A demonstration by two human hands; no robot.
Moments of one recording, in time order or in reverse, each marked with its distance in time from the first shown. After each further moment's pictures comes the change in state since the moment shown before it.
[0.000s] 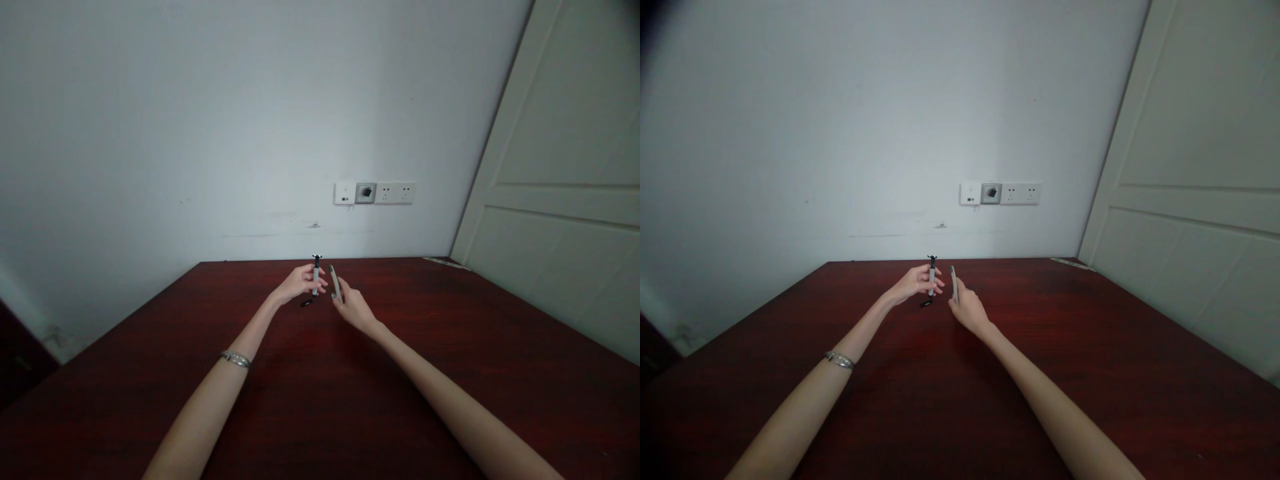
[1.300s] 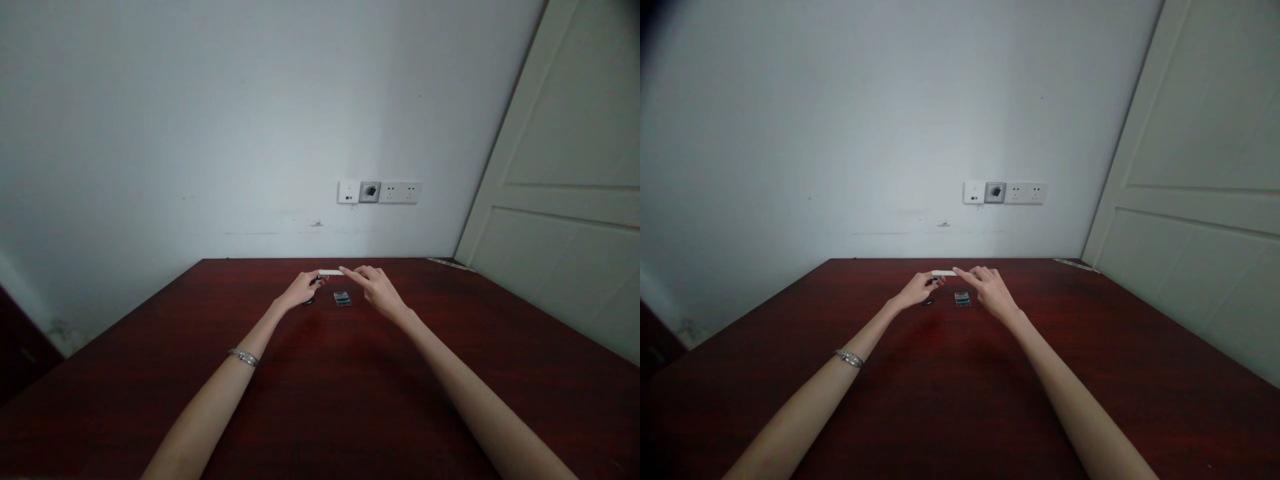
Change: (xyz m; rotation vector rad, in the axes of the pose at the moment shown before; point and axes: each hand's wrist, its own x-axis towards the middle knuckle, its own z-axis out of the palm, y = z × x) left_hand 0.010 -0.032 -0.006 0.612 0.108 0.334; right_hand 0.007 0.028 -0.059 -0.490 0.195 -0.607
